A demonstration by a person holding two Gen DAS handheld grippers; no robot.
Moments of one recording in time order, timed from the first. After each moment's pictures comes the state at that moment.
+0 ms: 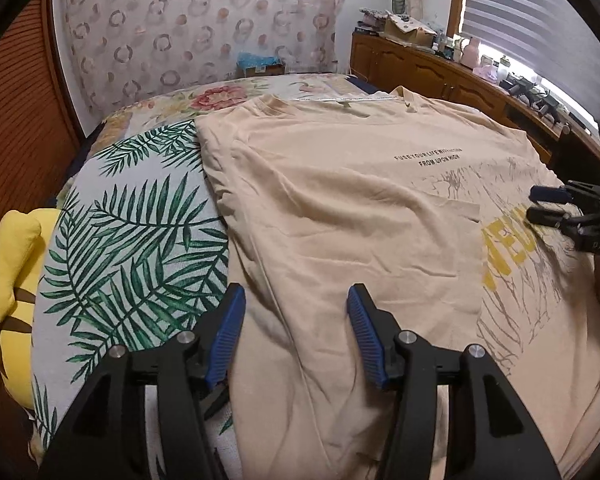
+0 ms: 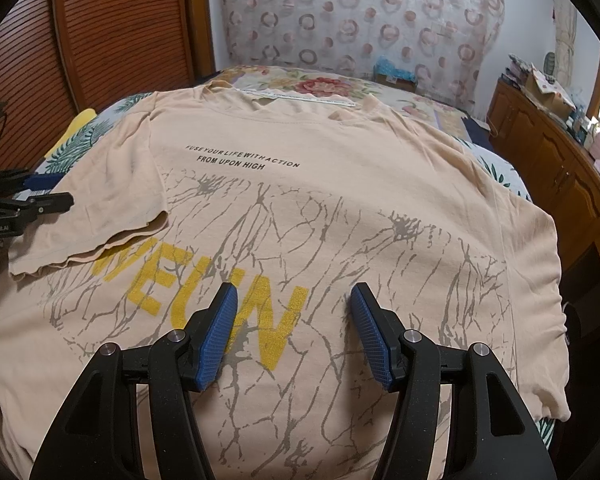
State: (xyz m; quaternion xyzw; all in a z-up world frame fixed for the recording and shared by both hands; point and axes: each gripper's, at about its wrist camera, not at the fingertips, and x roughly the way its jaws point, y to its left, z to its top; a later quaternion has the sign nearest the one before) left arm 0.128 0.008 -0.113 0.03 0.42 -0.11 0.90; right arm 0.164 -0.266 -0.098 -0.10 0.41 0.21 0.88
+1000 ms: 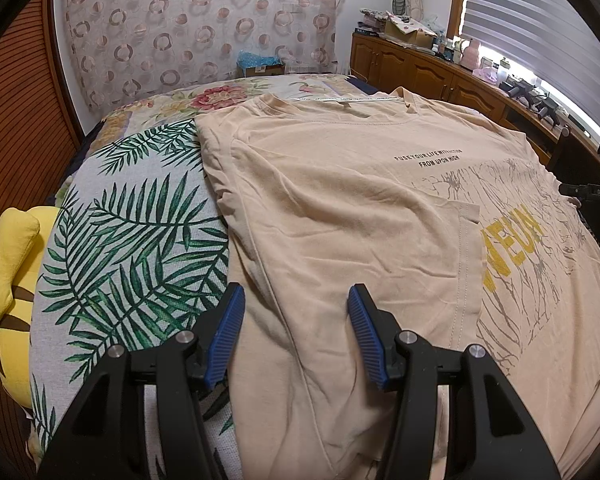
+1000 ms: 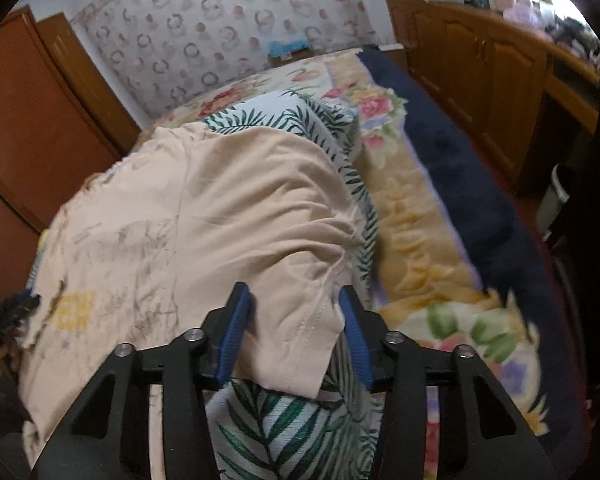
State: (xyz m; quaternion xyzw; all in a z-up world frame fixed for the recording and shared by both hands) left arm 0.128 0.009 -0.112 0.02 0.42 -0.11 0.90; right arm 0.184 -0.504 -0.100 0.13 0.45 0.13 0.87
